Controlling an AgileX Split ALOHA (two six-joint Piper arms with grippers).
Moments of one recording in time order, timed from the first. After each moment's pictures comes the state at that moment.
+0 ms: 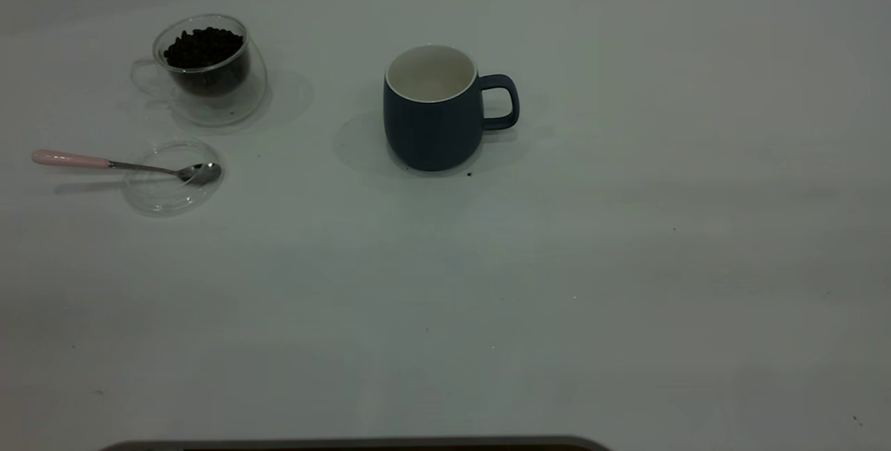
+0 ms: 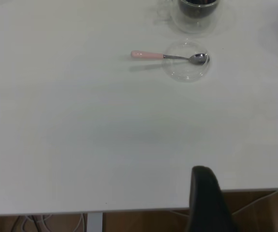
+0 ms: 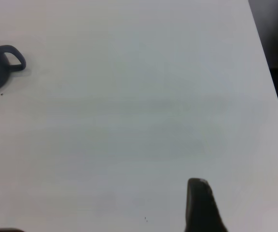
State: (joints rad) left arm 0.04 -0.02 -0.49 -0.04 1.14 0.06; right arm 0.03 0.03 -0.47 -0.02 1.12 0.05
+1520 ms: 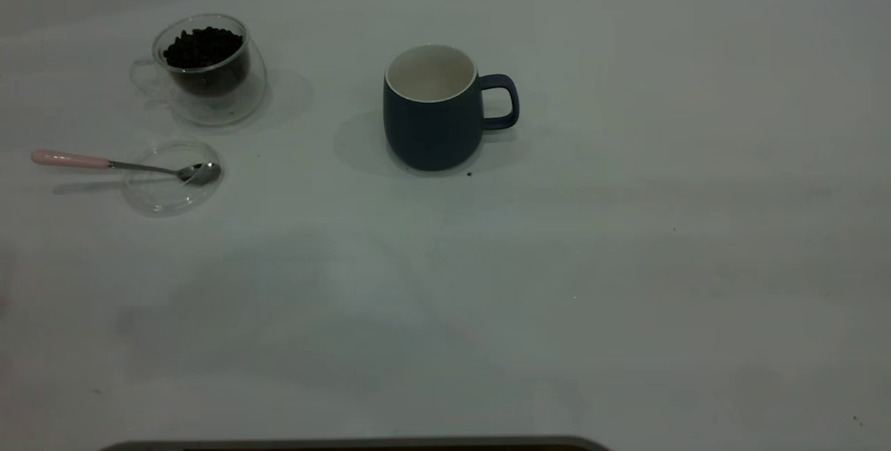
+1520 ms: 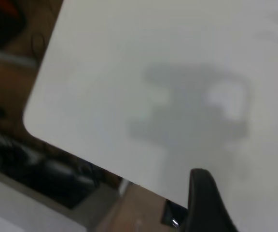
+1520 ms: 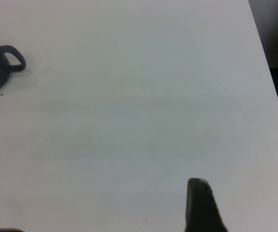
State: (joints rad) left arm 0.16 1.31 -0.86 0.31 0.79 -0.40; right arm 0.03 0.03 -0.47 -0.02 1.12 0.05
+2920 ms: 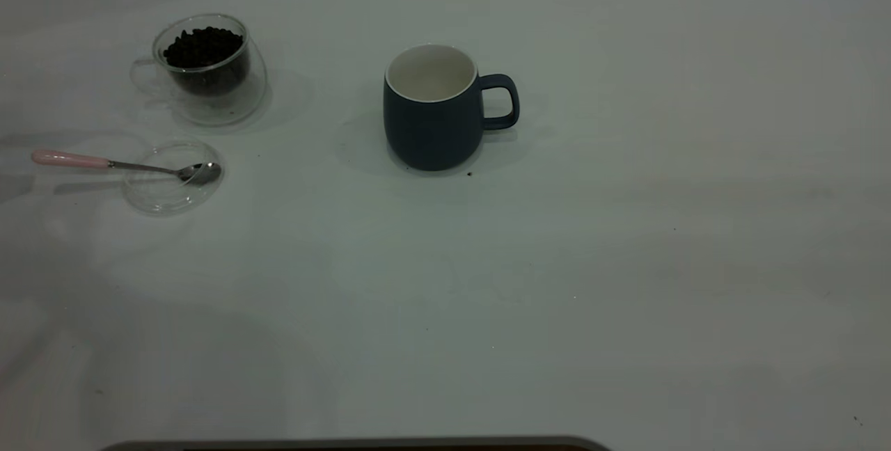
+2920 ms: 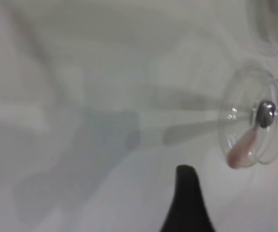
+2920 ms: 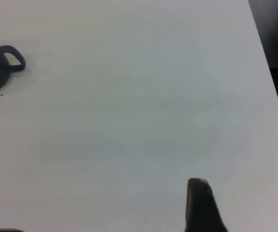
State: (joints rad) left arm 0.62 2.42 -1.45 -0.88 0.93 1.02; right arm 0.03 0.03 -0.47 -0.02 1.12 0.06
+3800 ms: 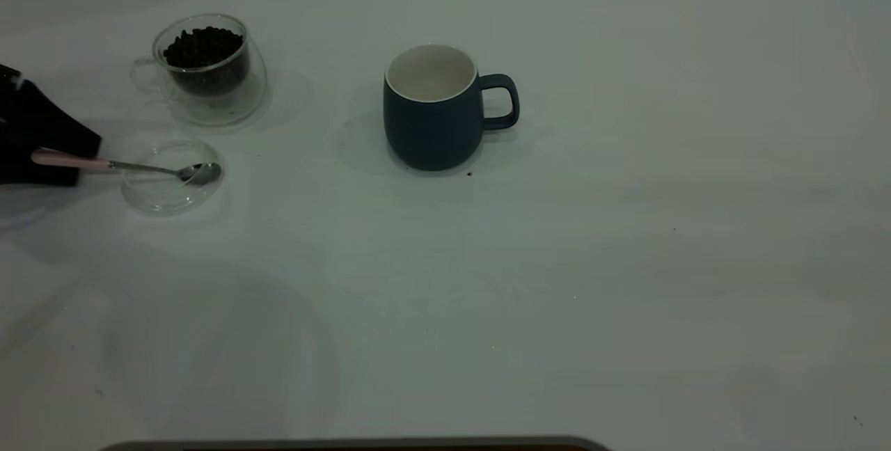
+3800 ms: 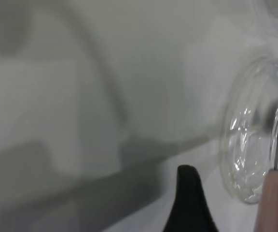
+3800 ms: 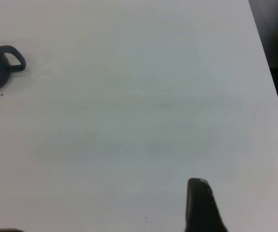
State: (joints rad) left arm 0.46 2.57 -1.48 -0.97 0.91 1.15; right arm 0.03 0.03 -0.47 -0.02 1.12 0.06
